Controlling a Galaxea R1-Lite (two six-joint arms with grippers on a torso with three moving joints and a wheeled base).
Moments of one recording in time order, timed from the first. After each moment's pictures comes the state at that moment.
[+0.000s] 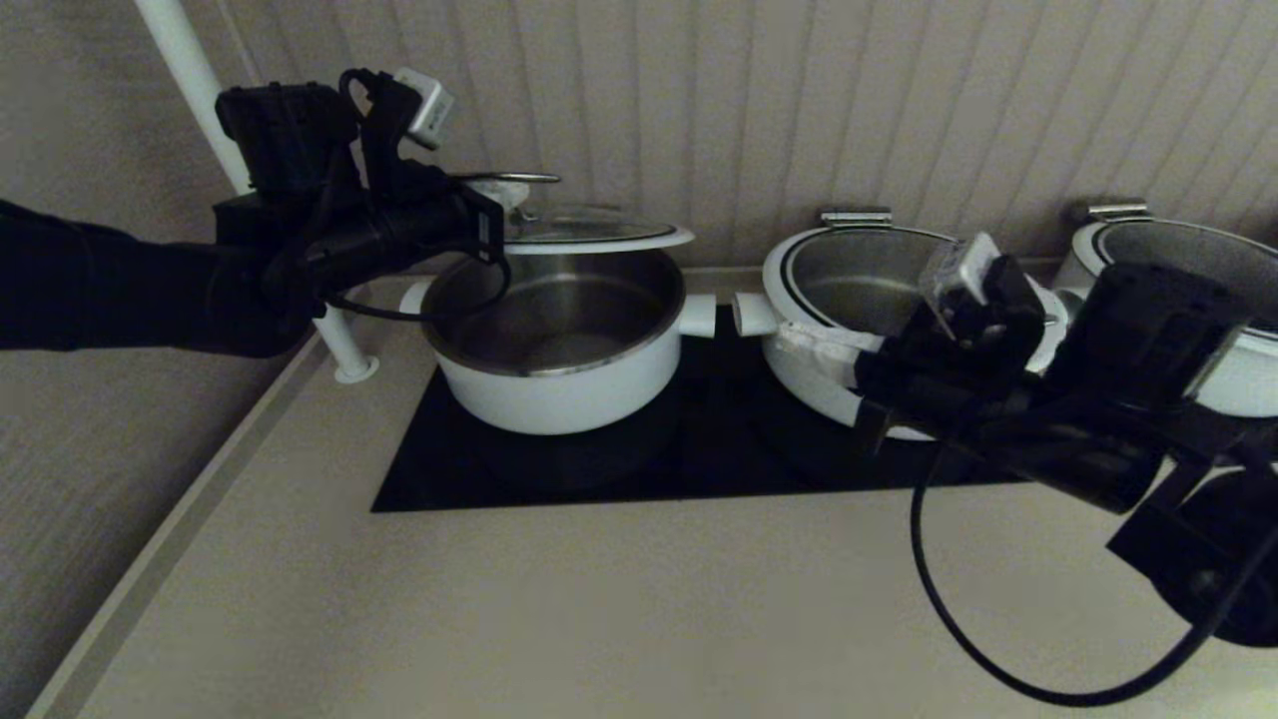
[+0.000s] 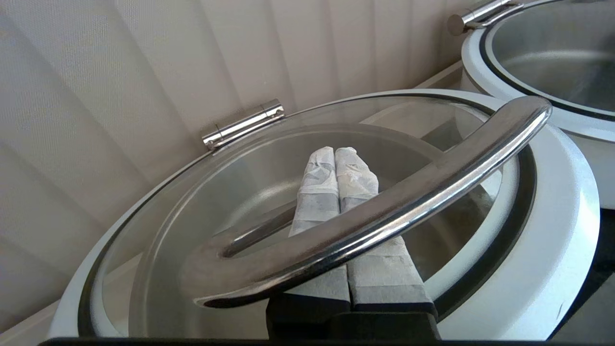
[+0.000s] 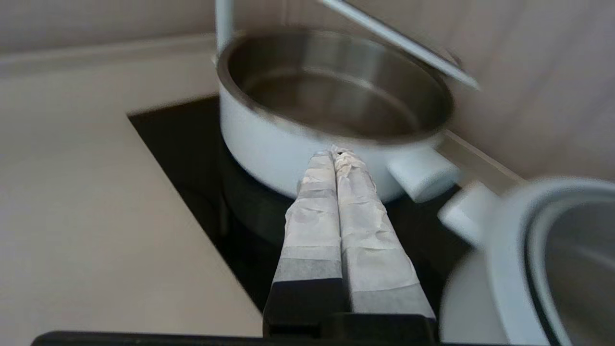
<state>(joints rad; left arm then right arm) -0.22 1.94 -1.44 -0.56 -0.32 0.21 0.47 1.74 -0.73 -1.12 0.41 -0.26</state>
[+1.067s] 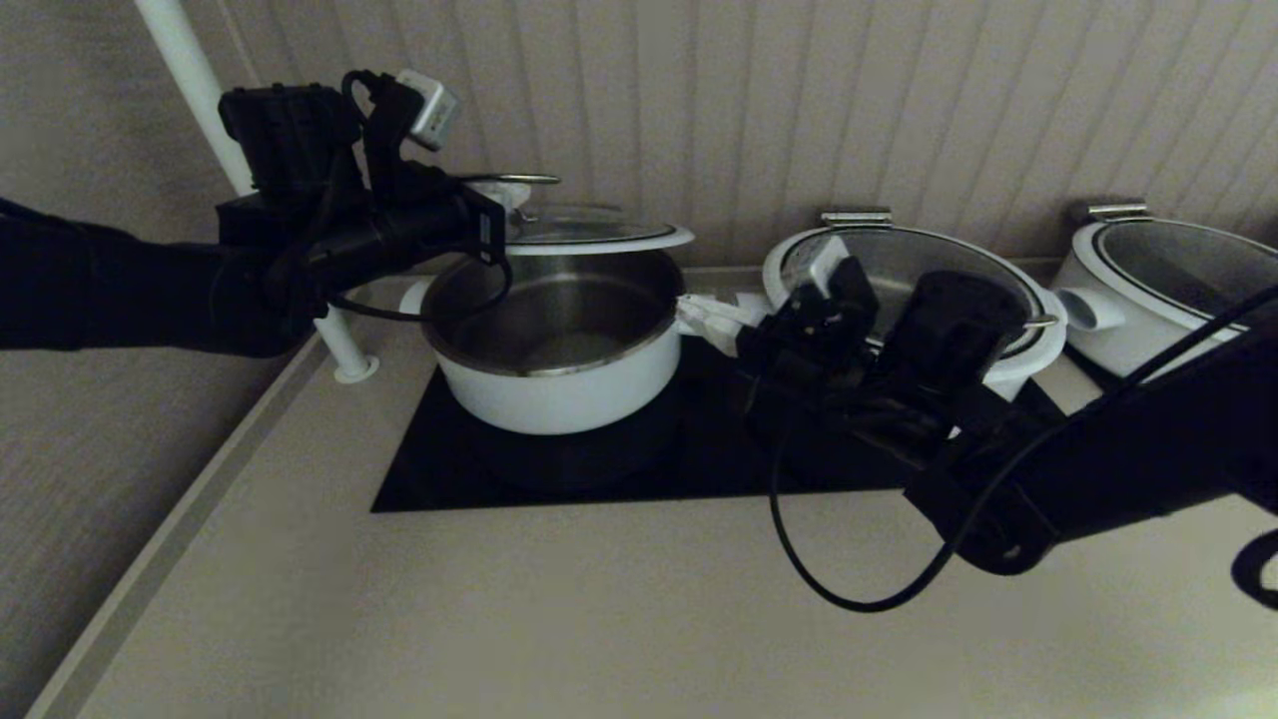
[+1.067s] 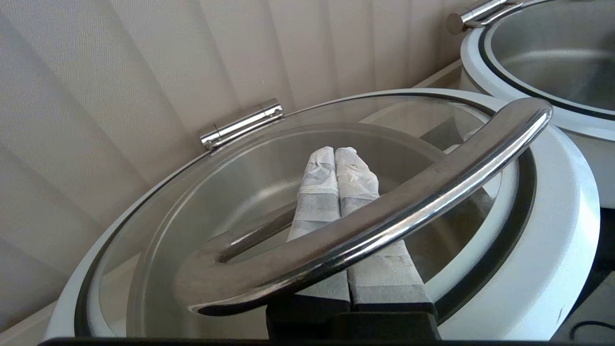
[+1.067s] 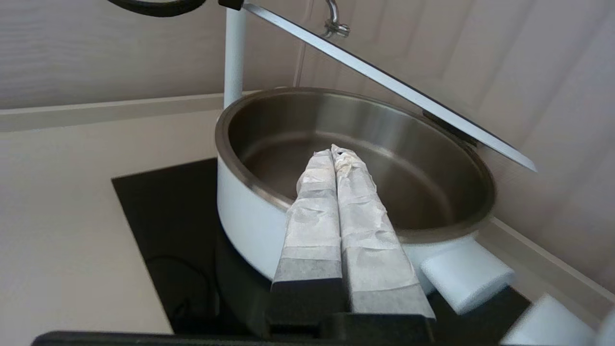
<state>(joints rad) -0.22 1.94 -1.44 -0.55 -0.32 0.21 0.55 2.06 -1.03 -1.30 0.41 -0.22</state>
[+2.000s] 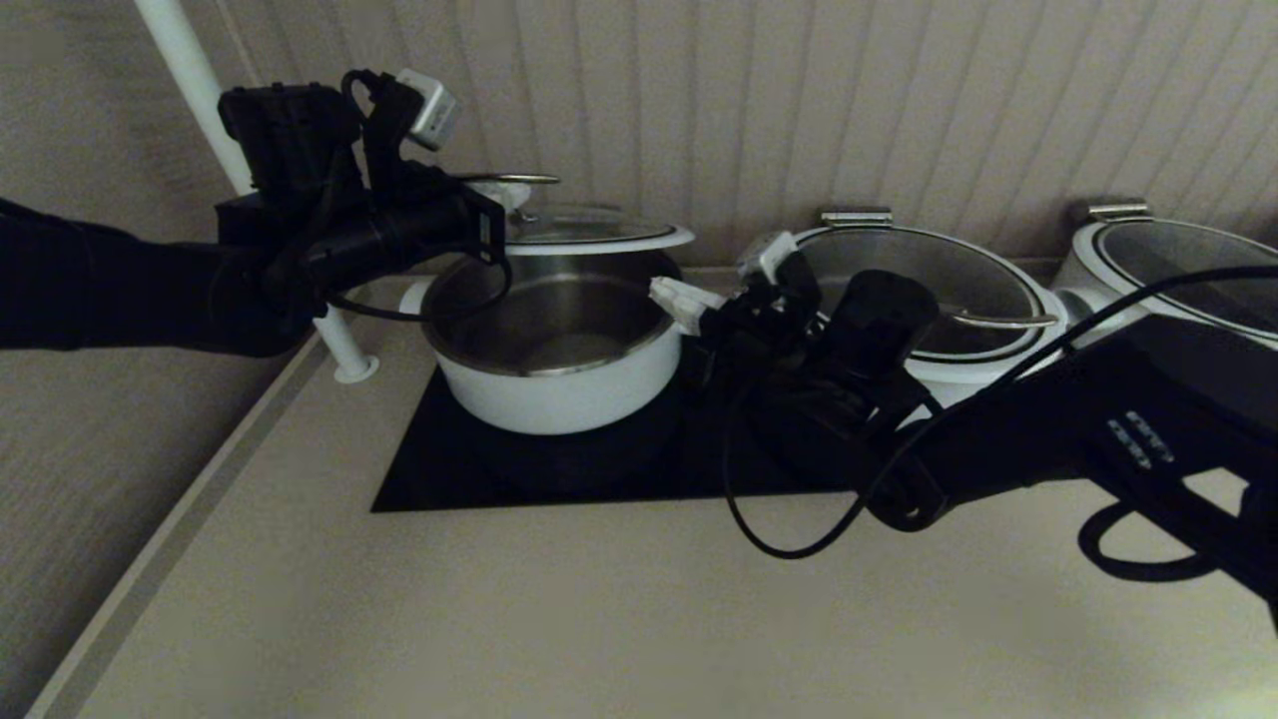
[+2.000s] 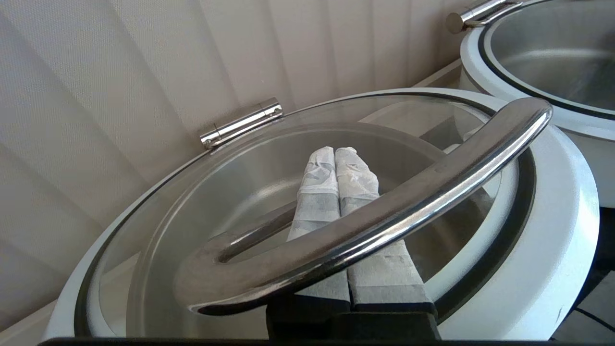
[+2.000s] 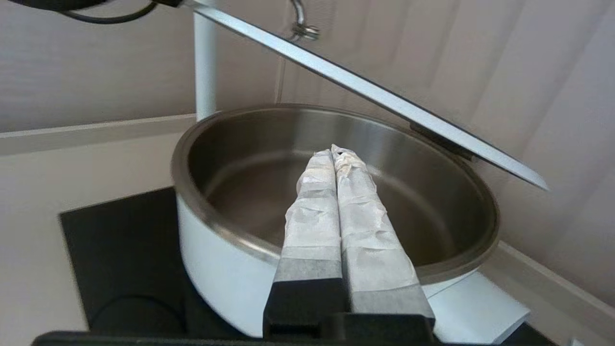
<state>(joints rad) -0.22 1.94 -1.44 -0.55 -0.32 0.21 0.55 2.23 -1.28 -1.30 0.37 -0.18</state>
